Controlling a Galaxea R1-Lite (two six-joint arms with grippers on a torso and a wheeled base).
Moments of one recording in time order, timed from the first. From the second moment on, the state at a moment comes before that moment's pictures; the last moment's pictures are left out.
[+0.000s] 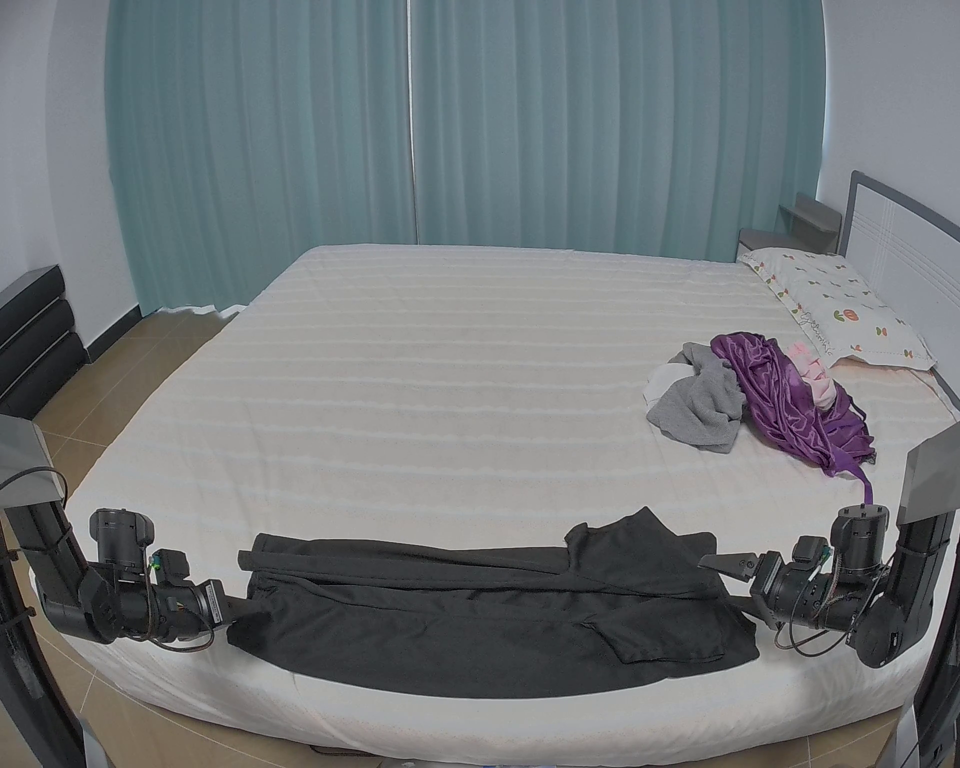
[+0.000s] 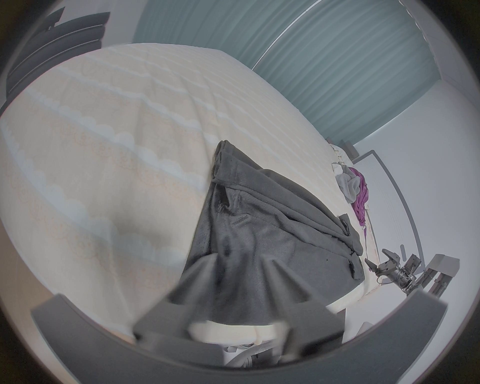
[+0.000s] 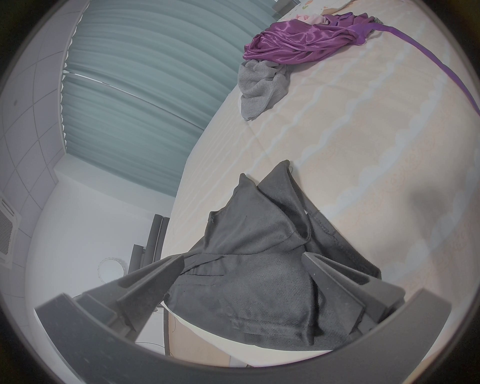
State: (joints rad) left arm 0.19 2.09 -0.34 -0.84 -0.54 -0.27; right arm 0.06 2.18 -0.14 -1.46 0.47 0.80
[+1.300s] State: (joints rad) left arm 0.28 2.05 -0.17 -0.84 -0.53 -0.19; right arm 0.05 2.18 -0.13 -1.48 0.50 0.82
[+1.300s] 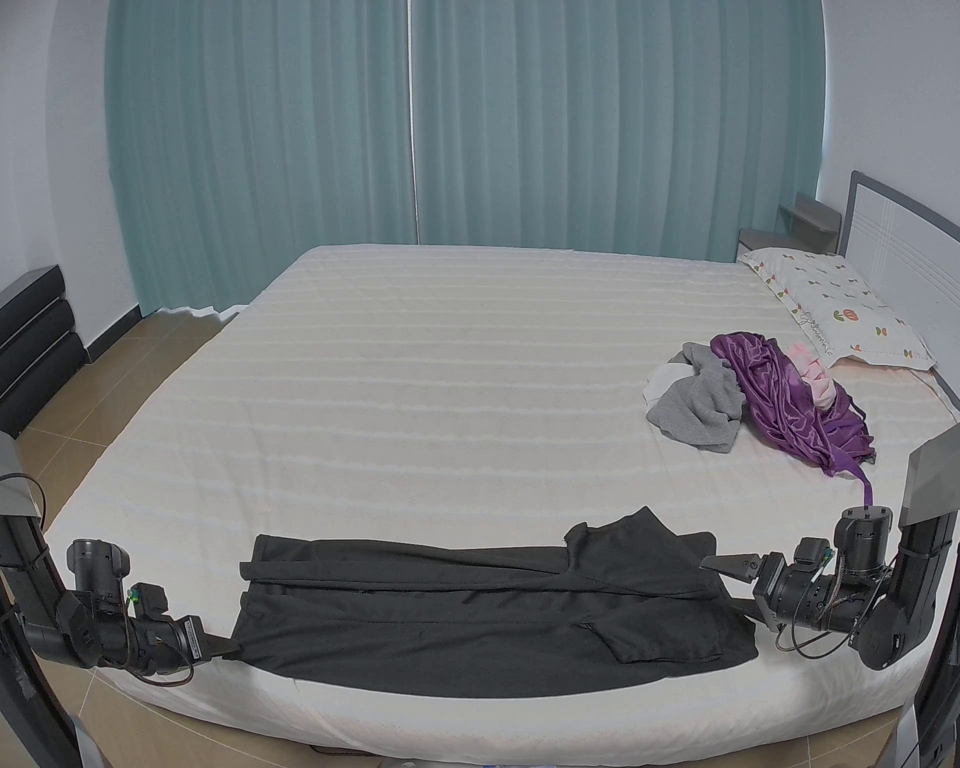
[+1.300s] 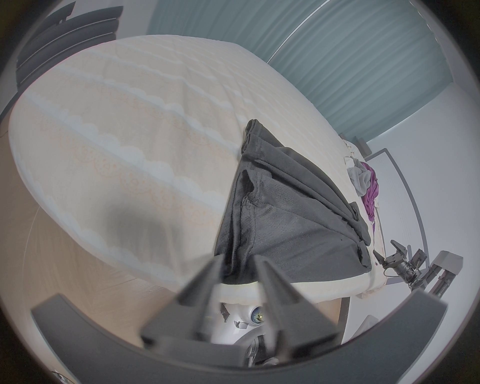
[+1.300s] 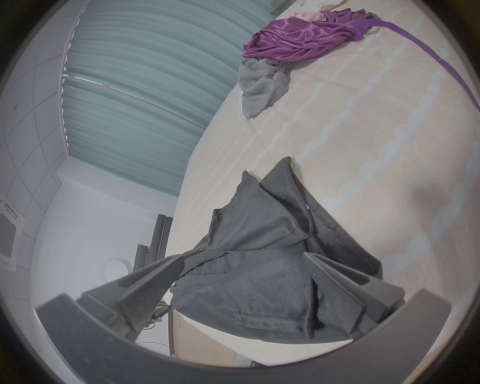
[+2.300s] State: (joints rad) left arm 0.08 2.01 -0.35 -0.85 -0.43 -0.55; right arm 0.05 2.19 -0.13 -1.48 0.49 0.82
